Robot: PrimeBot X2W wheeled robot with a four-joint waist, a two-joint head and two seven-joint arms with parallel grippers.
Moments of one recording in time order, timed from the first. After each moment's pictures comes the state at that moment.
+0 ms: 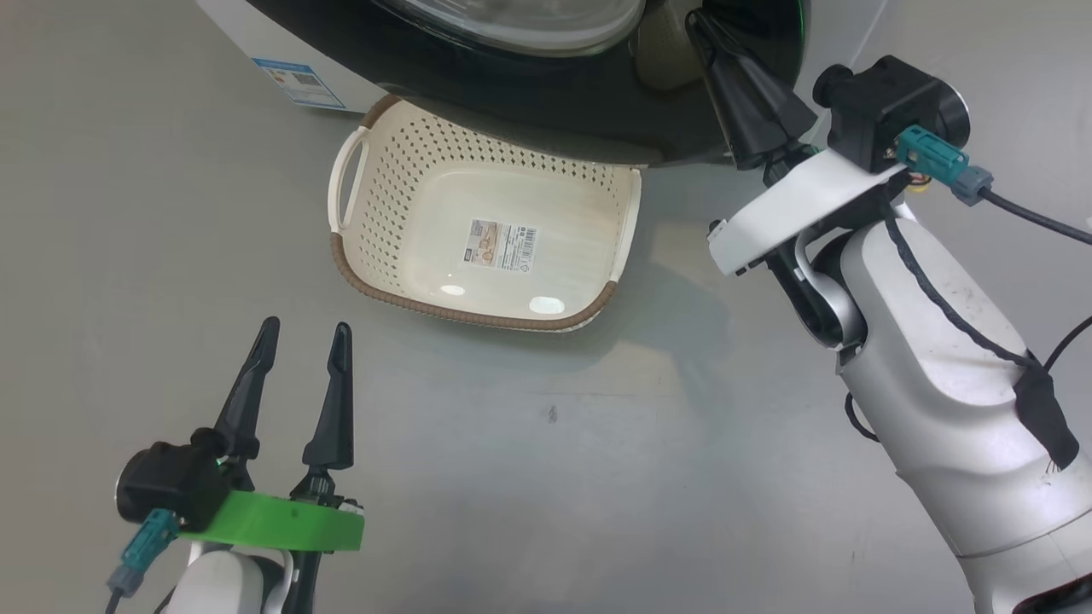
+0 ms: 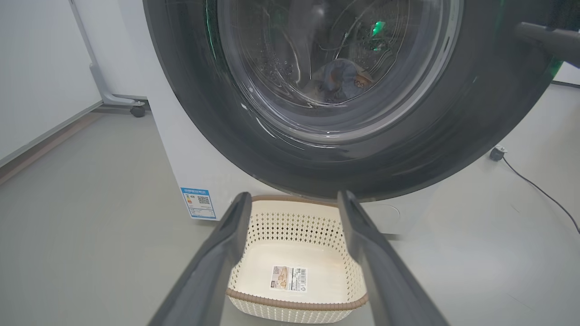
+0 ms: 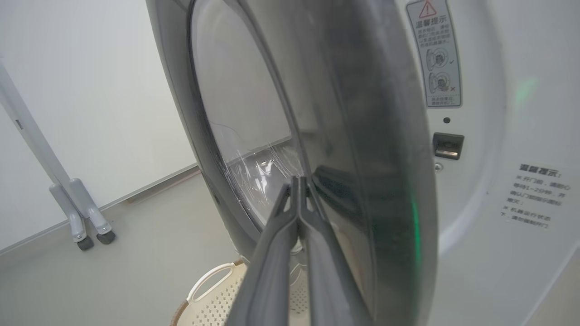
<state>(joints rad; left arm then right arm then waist) -0.18 0.03 -0.20 0.04 -0.23 -0.12 -0.26 -0.75 -0.16 0.51 0.30 0.37 0.02 -0.16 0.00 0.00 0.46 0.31</state>
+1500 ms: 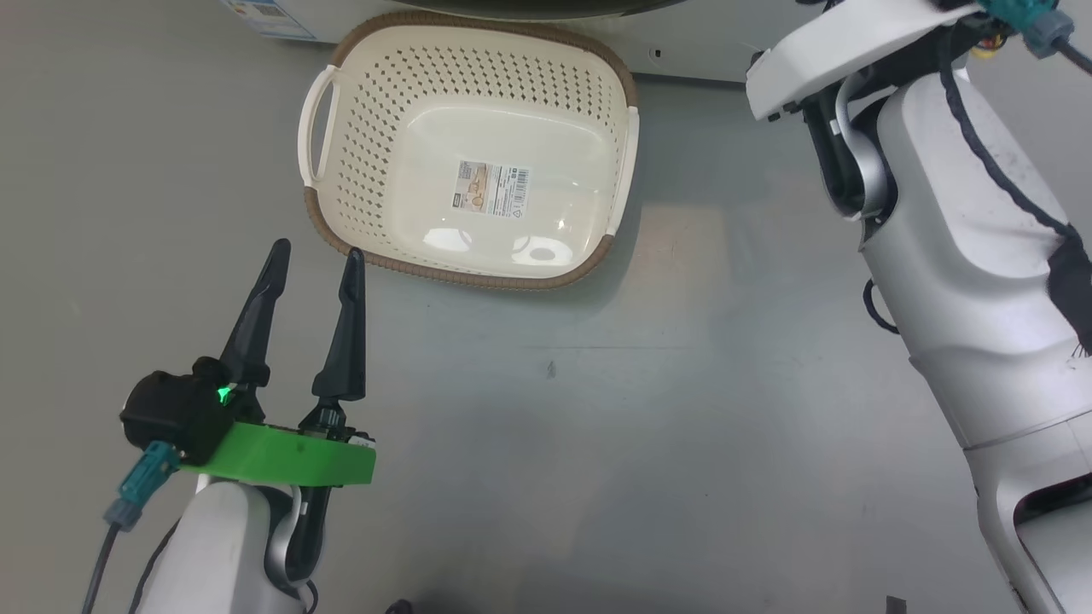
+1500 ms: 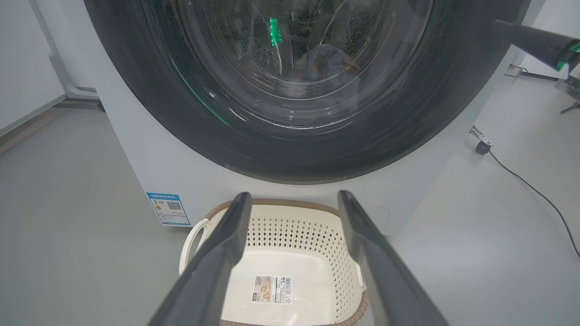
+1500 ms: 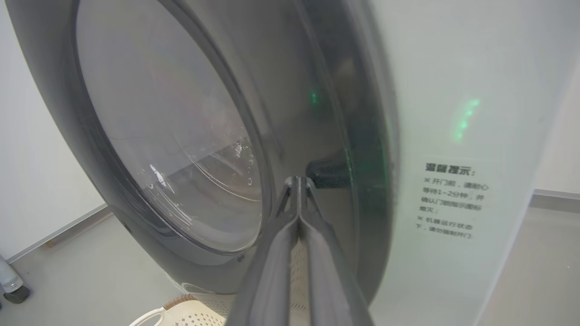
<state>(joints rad) -0.32 0.03 -0.25 0.06 -0.26 -0.12 -0.26 -1.01 -0.12 0.46 0.52 0.36 0.05 -0.25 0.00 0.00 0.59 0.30</state>
